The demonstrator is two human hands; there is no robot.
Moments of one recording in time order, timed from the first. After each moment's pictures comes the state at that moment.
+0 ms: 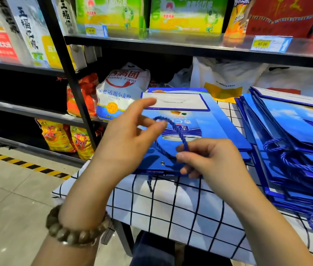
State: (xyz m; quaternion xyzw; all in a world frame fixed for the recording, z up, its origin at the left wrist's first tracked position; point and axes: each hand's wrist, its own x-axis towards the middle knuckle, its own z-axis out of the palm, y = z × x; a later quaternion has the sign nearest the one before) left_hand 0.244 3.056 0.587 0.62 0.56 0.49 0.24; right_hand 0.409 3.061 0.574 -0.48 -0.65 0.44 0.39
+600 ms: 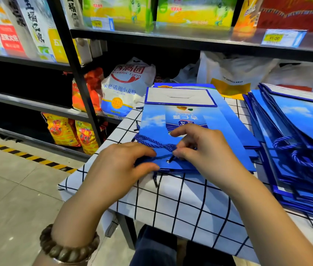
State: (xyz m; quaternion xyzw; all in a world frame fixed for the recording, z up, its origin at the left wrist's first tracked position) left_hand 0.214 3.039 0.539 0.75 0.58 0.32 0.06; right_hand 0.398 3.082 0.567 -0.47 -0.76 0.34 0.30
